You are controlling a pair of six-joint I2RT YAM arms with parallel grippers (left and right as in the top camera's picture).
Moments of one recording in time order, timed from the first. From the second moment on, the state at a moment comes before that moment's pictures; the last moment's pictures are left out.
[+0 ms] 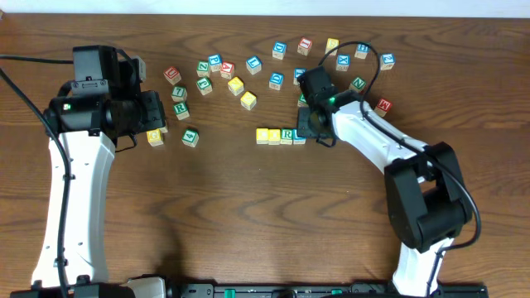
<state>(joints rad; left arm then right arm) 0.09 1.45 1.40 -1.03 0.18 -0.12 0.44 2.01 1.38 -0.64 0.06 0.53</state>
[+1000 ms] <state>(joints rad) 0.09 1.46 1.40 -1.03 0.18 -0.12 0.46 2.01 1.38 -0.60 0.00 0.50</state>
